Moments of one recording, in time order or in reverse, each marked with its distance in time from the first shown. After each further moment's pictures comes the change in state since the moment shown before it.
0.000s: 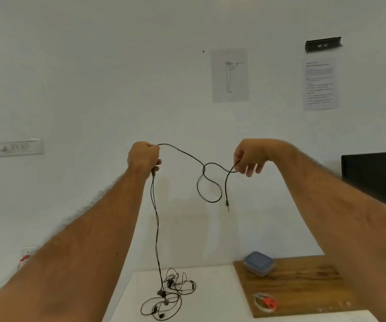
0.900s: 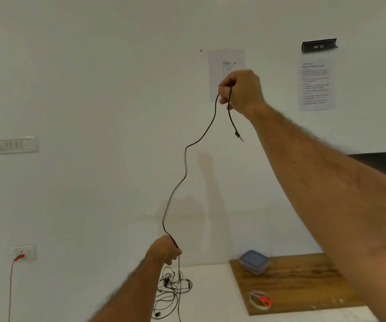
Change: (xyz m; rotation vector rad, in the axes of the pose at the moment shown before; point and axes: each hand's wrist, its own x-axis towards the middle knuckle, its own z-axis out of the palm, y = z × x) left_hand -0.101 -0.189 0.052 0.748 -0.651 -0.293; right_hand -0.013 -0.078 -0.059 0.473 0.961 -0.352
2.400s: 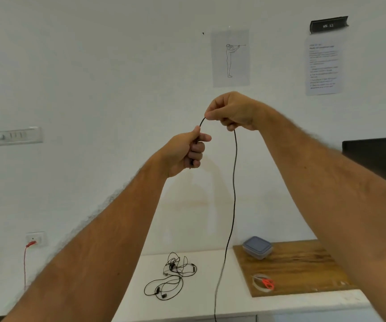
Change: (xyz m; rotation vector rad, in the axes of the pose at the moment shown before) left_hand -0.098 0.139 -0.146 -0.923 -0.225 0.588; right_hand -0.037 0.028 0.012 0.169 -0.676 0.188
